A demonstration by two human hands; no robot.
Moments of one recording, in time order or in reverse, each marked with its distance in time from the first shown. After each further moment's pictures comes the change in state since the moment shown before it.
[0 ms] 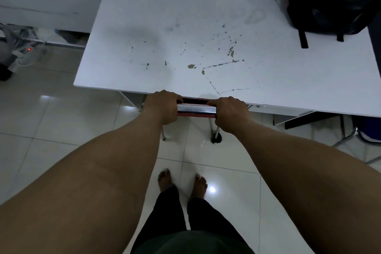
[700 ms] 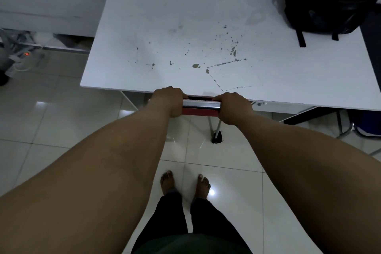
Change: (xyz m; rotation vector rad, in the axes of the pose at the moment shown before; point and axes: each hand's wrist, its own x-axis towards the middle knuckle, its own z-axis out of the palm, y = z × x) left_hand 0.008 -0.015 -0.006 0.059 -0.164 0.064; right_hand 0.008 -0.015 0.011 0.120 -0.025 0.122
